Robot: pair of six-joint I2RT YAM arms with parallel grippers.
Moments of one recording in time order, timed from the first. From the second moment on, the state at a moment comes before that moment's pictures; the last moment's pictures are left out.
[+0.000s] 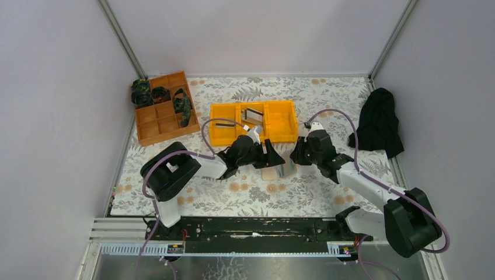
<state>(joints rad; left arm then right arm) -0.80 1.81 0.74 0.64 0.29 -0.96 0.47 1.18 0.55 -0.09 -0.04 0.47</state>
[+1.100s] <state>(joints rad) -0.78 1.57 0.70 0.45 0.10 -0.78 0.57 1.30 0.56 -0.07 -0.08 0.45</state>
